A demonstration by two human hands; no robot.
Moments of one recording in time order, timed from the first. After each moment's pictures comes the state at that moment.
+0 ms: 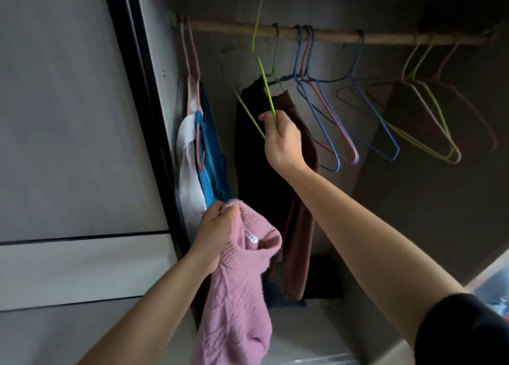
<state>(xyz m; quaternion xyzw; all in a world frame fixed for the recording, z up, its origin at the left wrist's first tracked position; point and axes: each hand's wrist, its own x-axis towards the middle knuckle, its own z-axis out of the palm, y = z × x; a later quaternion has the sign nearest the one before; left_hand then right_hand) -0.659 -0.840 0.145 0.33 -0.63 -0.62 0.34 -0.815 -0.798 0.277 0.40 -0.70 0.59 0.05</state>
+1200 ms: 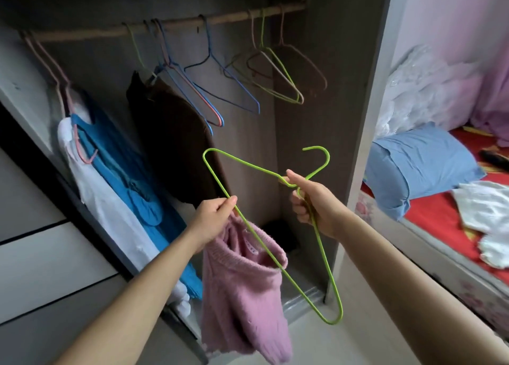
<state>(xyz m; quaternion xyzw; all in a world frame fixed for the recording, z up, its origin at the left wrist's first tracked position) -0.702 -0.664 0.133 0.15 -0.84 -0.50 0.14 -0.810 -0.437 0.166 0.14 -0.58 0.73 -0.33</state>
